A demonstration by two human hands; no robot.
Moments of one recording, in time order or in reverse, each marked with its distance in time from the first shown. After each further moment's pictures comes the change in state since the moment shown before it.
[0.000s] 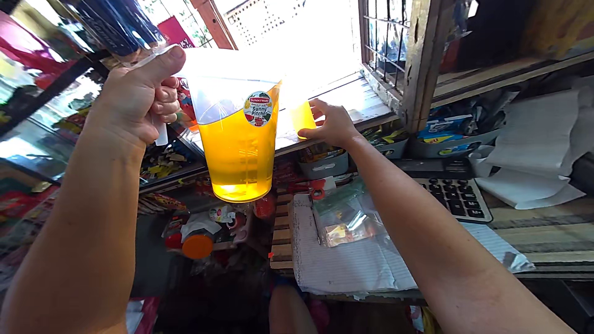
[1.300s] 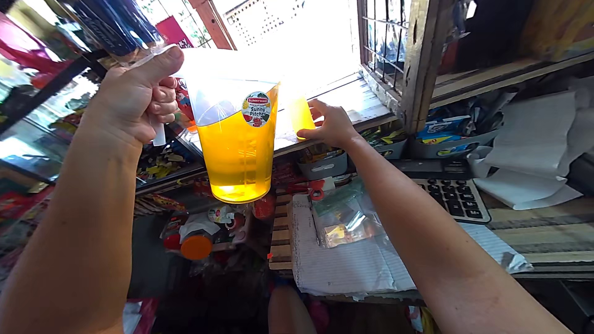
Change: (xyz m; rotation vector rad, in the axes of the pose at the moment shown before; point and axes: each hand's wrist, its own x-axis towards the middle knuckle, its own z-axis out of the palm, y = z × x) left_hand 0.002 -0.001 -0.002 0.004 -0.023 -0.015; right_hand 0.000 0.000 0.000 -0.012 -0.005 0.014
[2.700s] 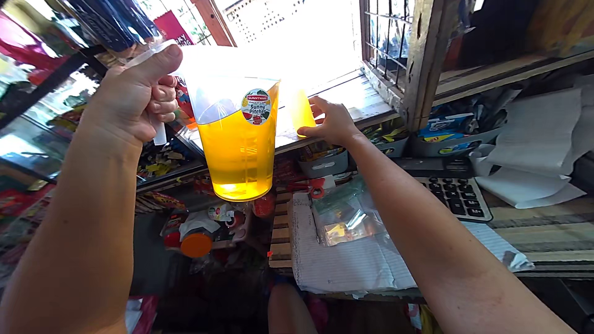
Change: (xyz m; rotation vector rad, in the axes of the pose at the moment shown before) left_hand 0.003 -0.005 -0.003 -0.016 -0.025 -0.027; right_hand 0.000 0.000 -0.001 0.018 -0.008 -0.007
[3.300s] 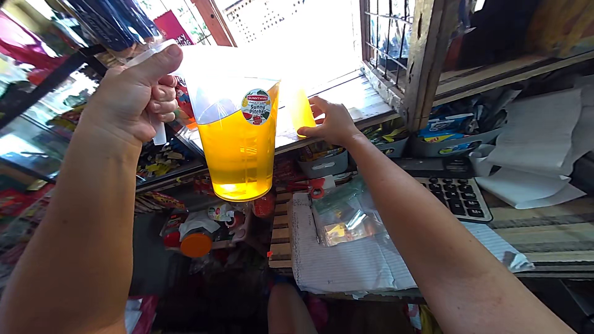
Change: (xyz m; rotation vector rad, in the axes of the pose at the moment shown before) left_hand 0.002 -0.001 -0.001 -0.001 -0.005 -0.001; right_hand 0.000 0.000 0.000 -0.006 -0.002 -0.001
